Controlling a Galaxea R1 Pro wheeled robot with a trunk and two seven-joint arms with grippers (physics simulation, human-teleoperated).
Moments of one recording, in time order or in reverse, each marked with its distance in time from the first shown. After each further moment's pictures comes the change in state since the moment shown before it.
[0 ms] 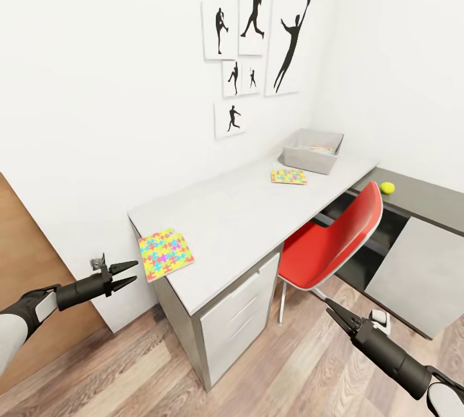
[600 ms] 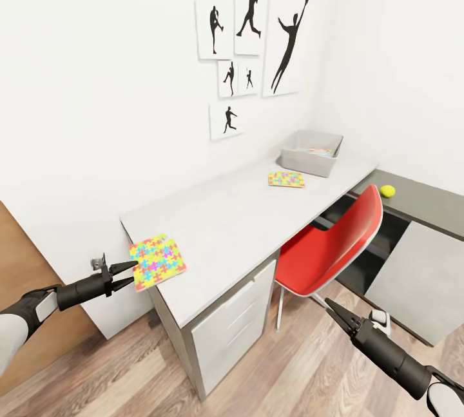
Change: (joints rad) left arm 0.000 -0.002 0.000 0.000 0.000 0.000 0.000; right arm 0.000 0.000 0.000 0.000 0.000 0.000 0.000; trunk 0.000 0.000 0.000
